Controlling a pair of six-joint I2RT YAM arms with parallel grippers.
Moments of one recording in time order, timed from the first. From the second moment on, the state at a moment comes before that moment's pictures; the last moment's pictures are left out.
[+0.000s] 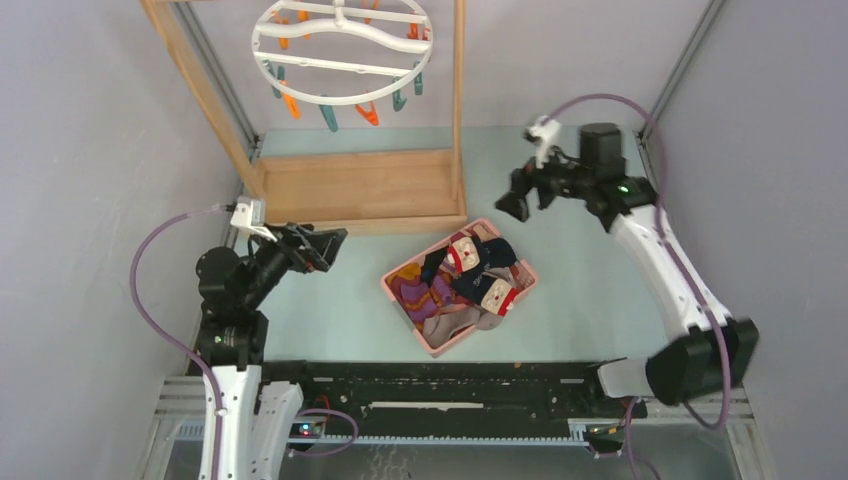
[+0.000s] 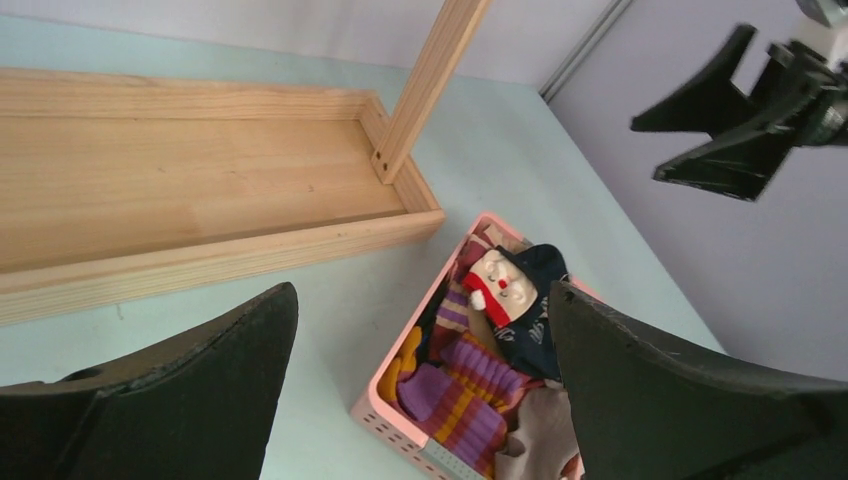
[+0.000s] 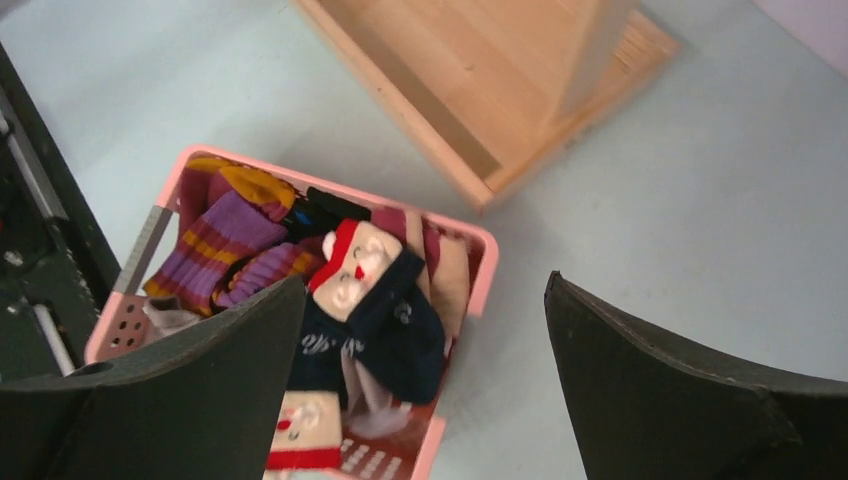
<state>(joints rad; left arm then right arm) 0.06 0.51 0.73 -0.27 0.56 -0.44 0.19 1.29 1.31 -0.55 -0.67 -0.24</state>
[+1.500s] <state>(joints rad) 0.06 0.31 0.54 -0.21 0.45 -0.46 0.45 1.89 1.81 -0.16 -0.15 0.10</state>
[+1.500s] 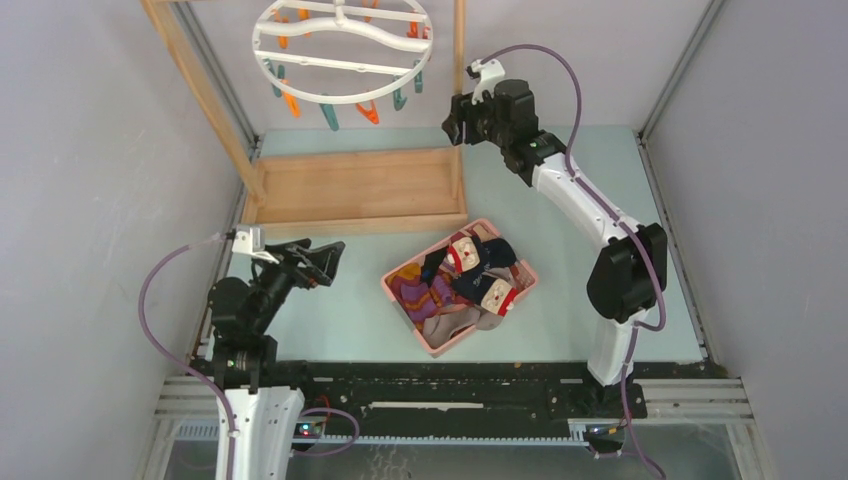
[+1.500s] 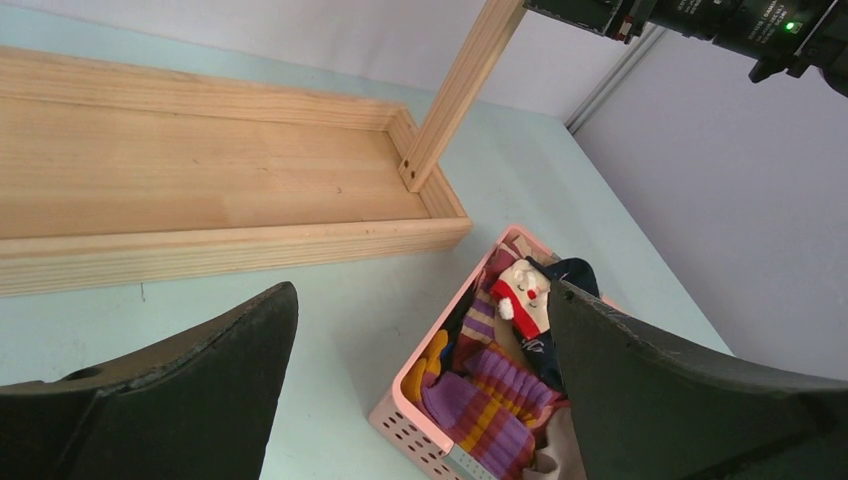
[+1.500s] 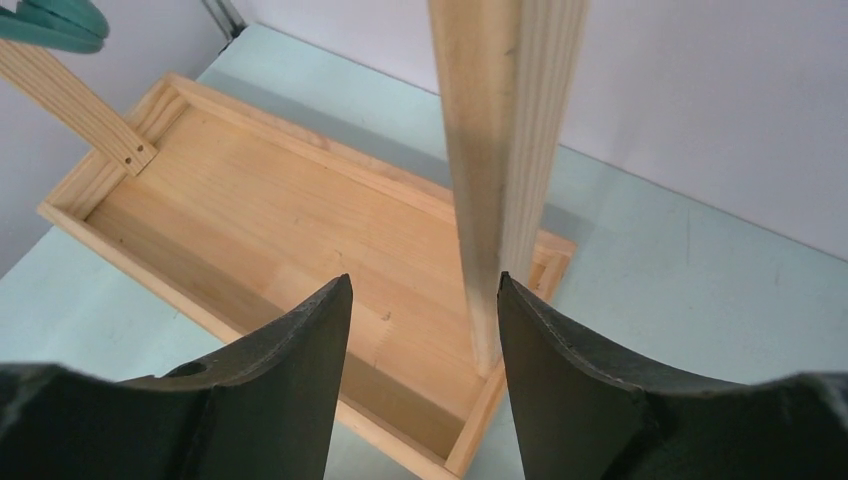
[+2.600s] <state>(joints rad) 0.06 0.34 0.50 -0.09 0.48 -0.55 0.45 1.97 1.87 -0.03 0.00 0.07</state>
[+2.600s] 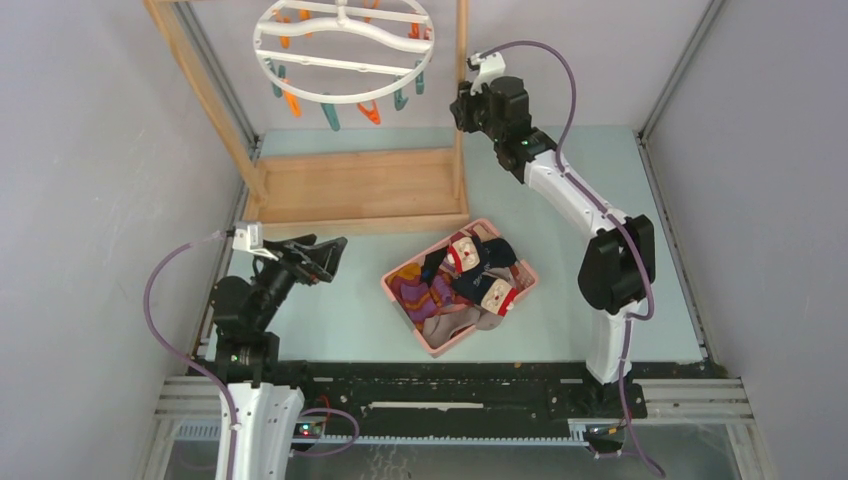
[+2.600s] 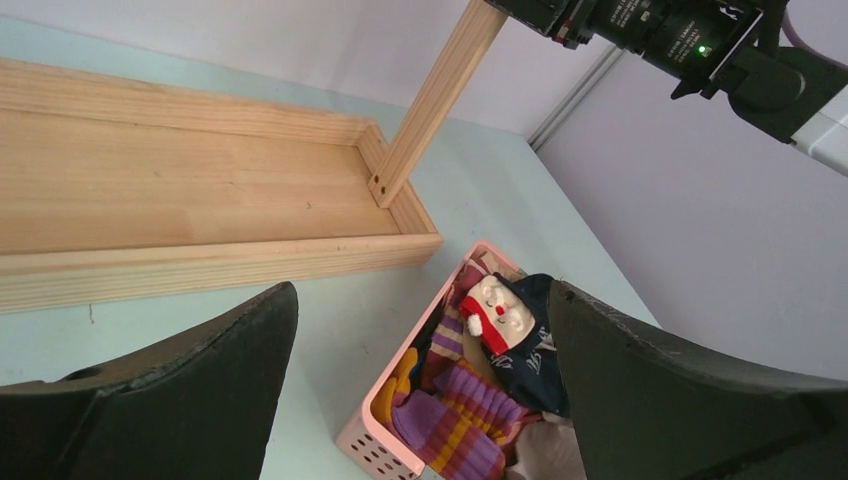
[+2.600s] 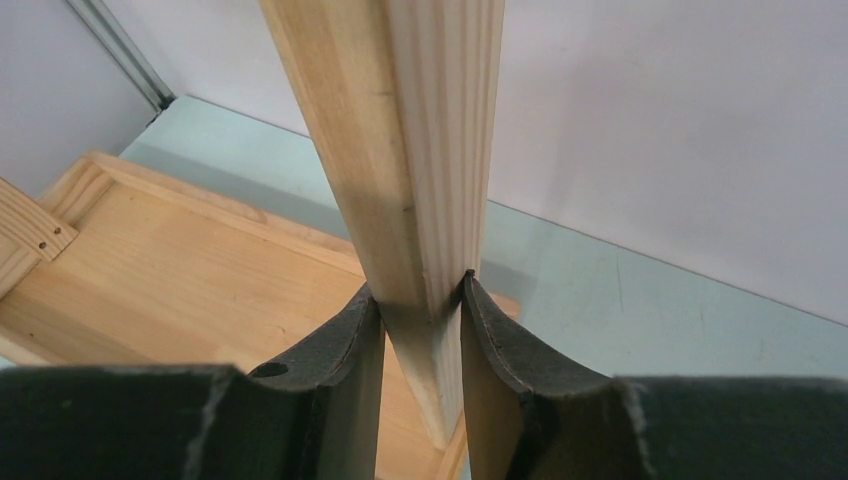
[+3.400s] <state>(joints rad) 0.05 0.34 0.48 -0.02 0.56 -0.61 0.07 1.68 1.55 -0.06 -0.21 0.03</state>
